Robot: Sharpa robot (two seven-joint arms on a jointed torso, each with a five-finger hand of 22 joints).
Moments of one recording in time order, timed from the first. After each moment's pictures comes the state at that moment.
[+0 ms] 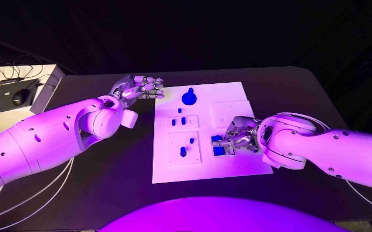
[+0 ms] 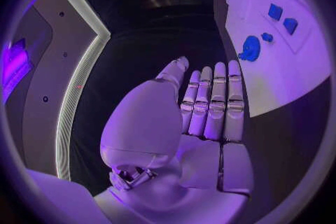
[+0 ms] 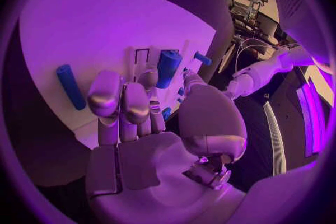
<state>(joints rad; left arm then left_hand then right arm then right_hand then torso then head) 0.94 -0.86 0.15 1.41 -0.21 -0.19 0.27 1.43 -0.04 0.08 0.04 0.34 1.05 0.17 0.06 0.06 1.15 0.13 0.06 0.06 1.17 0.11 0.06 0.11 0.11 1.10 0.13 0.08 0.12 1.11 -0.92 -0.15 1.79 -1.17 -0.12 -0.57 0.94 -0.12 -0.03 0.28 0.29 1.07 0.02 0.26 0.98 1.22 -0.04 0.77 1.05 1.45 -0.10 1.15 1.06 0.08 1.47 -0.11 0.89 1.31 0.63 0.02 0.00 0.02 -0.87</state>
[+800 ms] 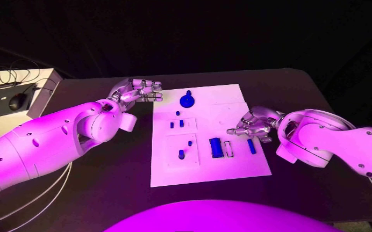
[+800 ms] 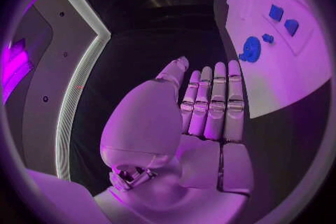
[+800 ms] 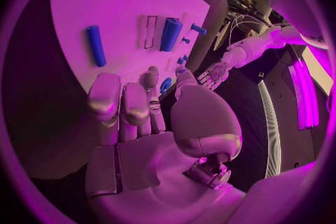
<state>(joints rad) 0.94 -0.85 0.15 1.41 -0.21 -0.19 0.27 1.43 -0.04 0.08 0.04 0.34 1.05 0.17 0.06 0.06 1.15 0.13 0.06 0.06 1.17 0.11 0.06 0.11 0.11 1.10 0.13 0.08 0.12 1.15 -1.09 -0.14 1.80 -1.06 -0.22 -0.40 1.02 -0.02 -0.12 0.12 0.38 1.07 0.02 0.27 0.98 1.22 -0.05 0.78 1.07 1.45 -0.10 1.16 1.07 0.08 1.47 -0.11 0.94 1.31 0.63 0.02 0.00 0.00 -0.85</state>
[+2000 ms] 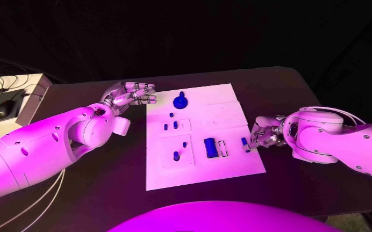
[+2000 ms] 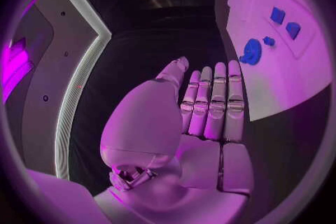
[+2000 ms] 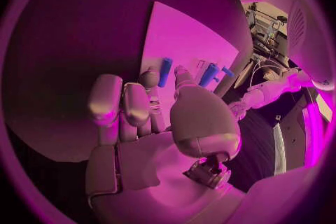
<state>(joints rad) 0.94 -0.85 0.15 1.41 -0.21 -0.18 0.28 1.43 -0.04 0.08 0.04 0.34 1.05 0.17 0.06 0.06 1.15 0.13 0.06 0.06 1.17 0.11 0.06 0.11 0.11 1.10 0.13 0.08 0.12 1.13 -1.13 -0.15 1.79 -1.35 0.06 -0.52 1.02 0.00 -0.15 0.12 0.37 1.10 0.01 0.22 0.96 1.24 -0.05 0.76 1.07 1.45 -0.10 1.16 1.08 0.08 1.47 -0.11 0.98 1.31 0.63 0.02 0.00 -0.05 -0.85</state>
